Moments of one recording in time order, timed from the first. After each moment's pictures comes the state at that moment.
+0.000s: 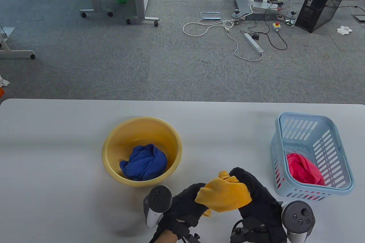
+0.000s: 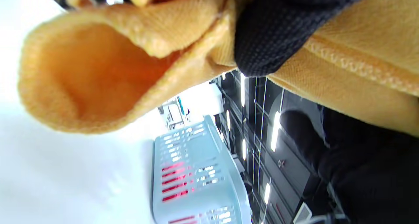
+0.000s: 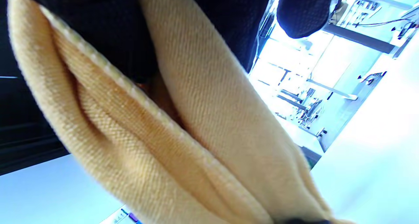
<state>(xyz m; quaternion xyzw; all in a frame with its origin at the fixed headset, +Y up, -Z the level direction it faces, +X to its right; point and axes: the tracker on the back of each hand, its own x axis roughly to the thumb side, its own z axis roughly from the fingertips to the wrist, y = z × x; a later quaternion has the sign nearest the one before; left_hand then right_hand) -0.062 -0.748 -0.255 -0.06 -0.20 0.60 0.77 0.196 -0.644 -0.206 0.11 -0.16 0.80 0.57</state>
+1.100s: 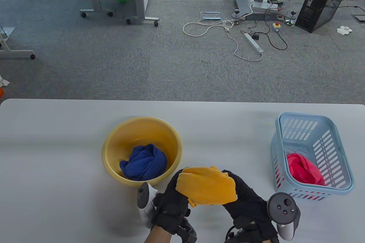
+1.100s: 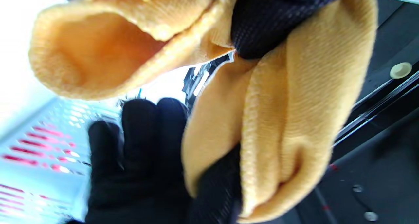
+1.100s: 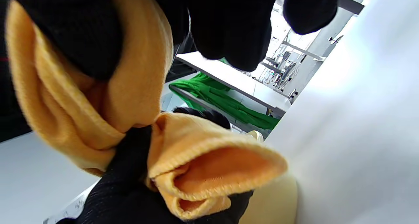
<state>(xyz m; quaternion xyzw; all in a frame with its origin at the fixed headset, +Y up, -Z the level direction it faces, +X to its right) -0.078 -0.739 -0.257 -0.09 -0.16 0.82 0.55 0.182 -0.664 -0.216 0.13 -0.05 0.82 0.55</state>
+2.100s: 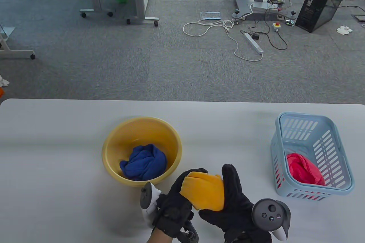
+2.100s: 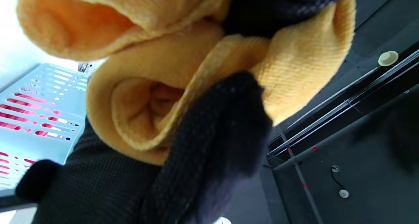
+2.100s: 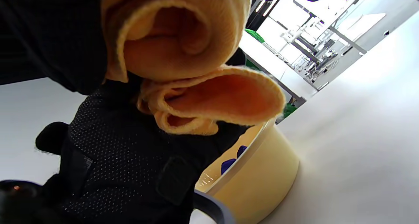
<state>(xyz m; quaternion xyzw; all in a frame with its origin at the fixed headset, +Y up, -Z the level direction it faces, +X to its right) -0.063 -0.727 -0.249 -0.11 -0.23 0.83 0.49 0.148 -0.666 -0.208 0.21 -0.04 0.85 0.48</state>
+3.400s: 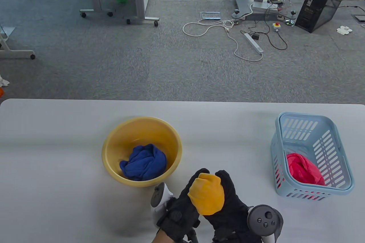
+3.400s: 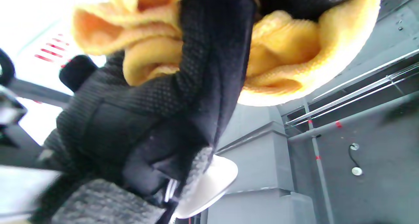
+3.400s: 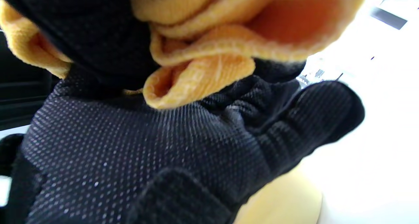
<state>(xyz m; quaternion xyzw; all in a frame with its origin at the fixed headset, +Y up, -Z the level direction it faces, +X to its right) -0.042 -0.736 -0.243 -0.22 -0.28 0.81 0.48 0.138 -0.677 -0.204 0.16 -0.12 0.83 0.52</state>
